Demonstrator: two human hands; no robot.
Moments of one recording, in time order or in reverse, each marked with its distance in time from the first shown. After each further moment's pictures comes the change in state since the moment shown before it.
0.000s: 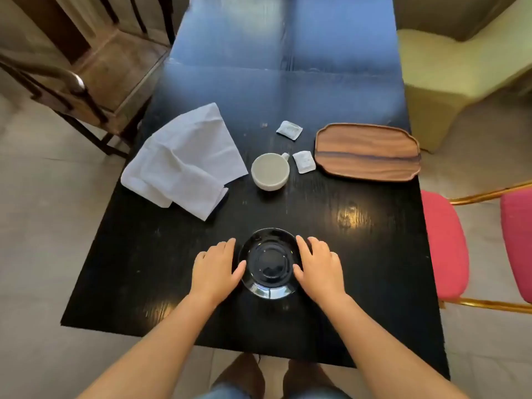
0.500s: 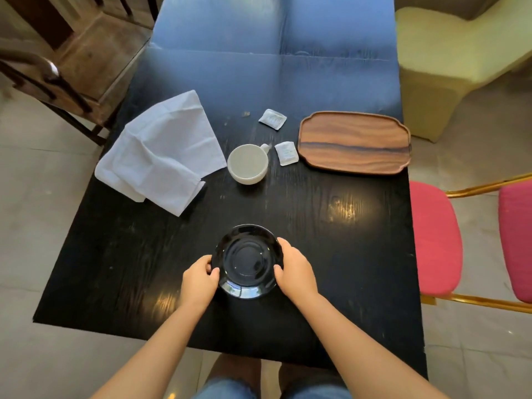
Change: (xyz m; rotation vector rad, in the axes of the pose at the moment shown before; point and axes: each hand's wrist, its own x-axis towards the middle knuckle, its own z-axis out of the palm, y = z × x) left_hand -0.006 0.033 0.030 -0.644 -0.030 -0.466; right_hand 0.010 0.019 0.019 0.584 -0.105 0.111
